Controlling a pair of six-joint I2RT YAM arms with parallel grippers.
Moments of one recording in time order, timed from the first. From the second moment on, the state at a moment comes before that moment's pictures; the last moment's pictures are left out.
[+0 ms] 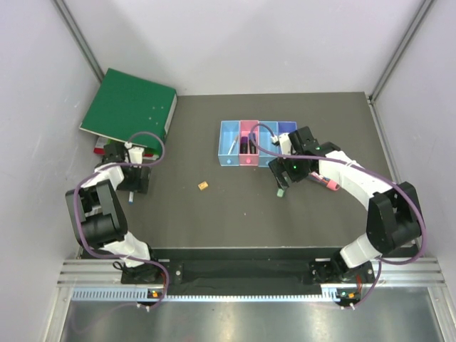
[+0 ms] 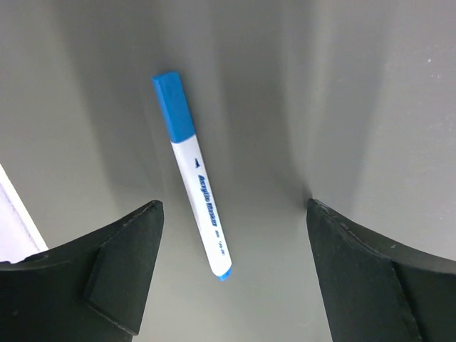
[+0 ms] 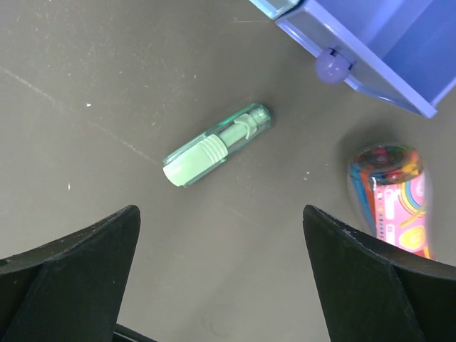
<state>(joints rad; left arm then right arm) 0.31 1.59 0.90 -0.45 0.07 0.42 0.44 1.51 1.09 -0.66 -0.08 -0.14</state>
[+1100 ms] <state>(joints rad) 0.35 1.60 0.89 -0.40 0.19 0.44 0.45 1.58 1.01 -0.62 -0.01 0.00</state>
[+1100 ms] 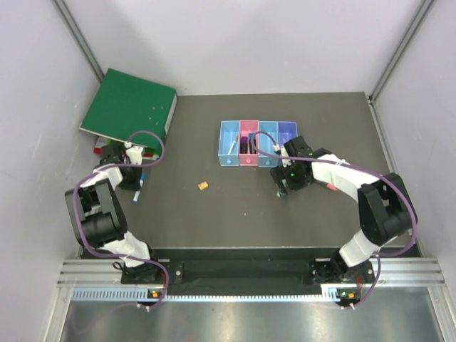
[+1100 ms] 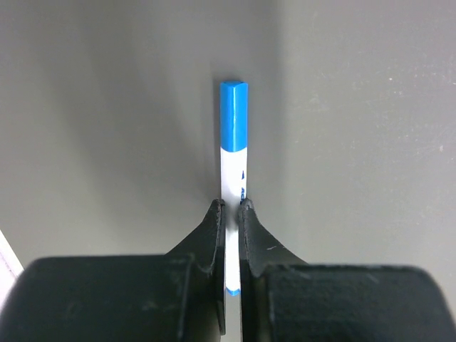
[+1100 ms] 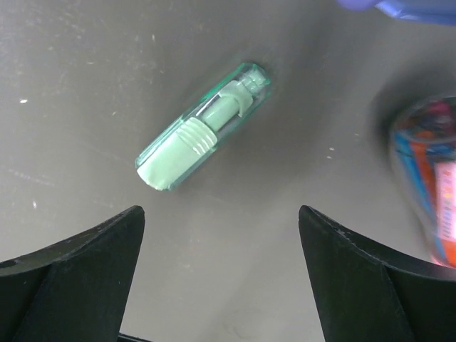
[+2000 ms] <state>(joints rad) 0.34 1.44 1.19 -0.66 0.47 0.32 0.57 1.78 1.14 -0.59 0.11 0.06</state>
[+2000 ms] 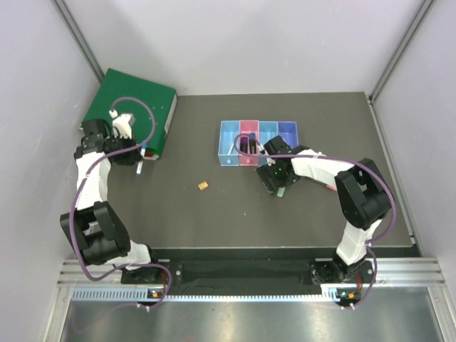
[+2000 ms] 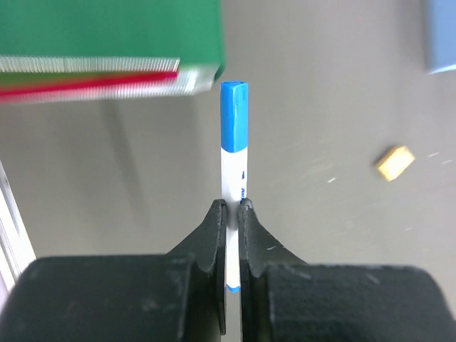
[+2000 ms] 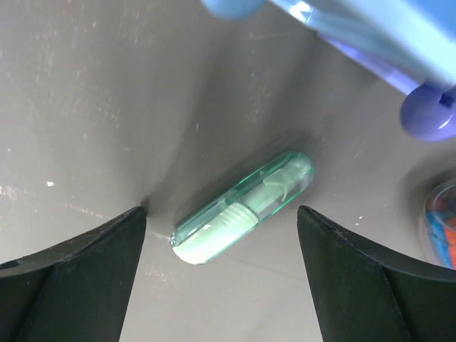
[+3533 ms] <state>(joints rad) -0.21 2.10 1.80 -0.39 0.51 -0.13 0.57 1.71 1.09 -0.59 0.11 0.03</state>
